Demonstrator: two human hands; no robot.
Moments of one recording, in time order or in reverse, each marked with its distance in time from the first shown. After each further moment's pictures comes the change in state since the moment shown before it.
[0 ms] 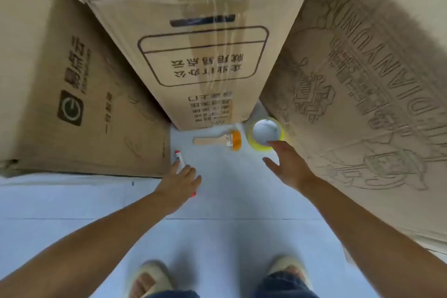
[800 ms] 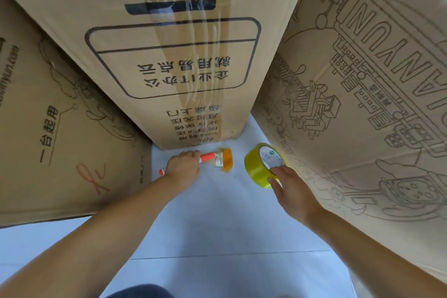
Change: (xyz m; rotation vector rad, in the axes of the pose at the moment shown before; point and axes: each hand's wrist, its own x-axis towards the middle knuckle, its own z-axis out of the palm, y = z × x) left_hand 0.125 -0.025 0.005 -0.452 0.028 -0.424; right_hand 0.008 0.030 0.018 -0.061 0.119 -0.036
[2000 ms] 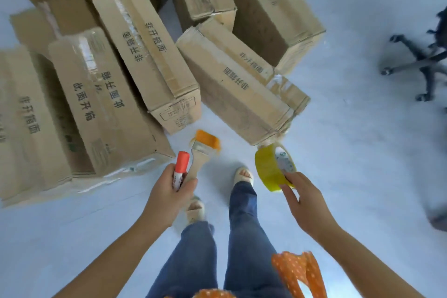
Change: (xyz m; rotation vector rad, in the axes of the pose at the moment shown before) left_hand -0.534 0.003 -0.539 -1.204 -0.138 -0.065; right_hand -0.481 -0.321 -0.423 0.303 0.290 0.451
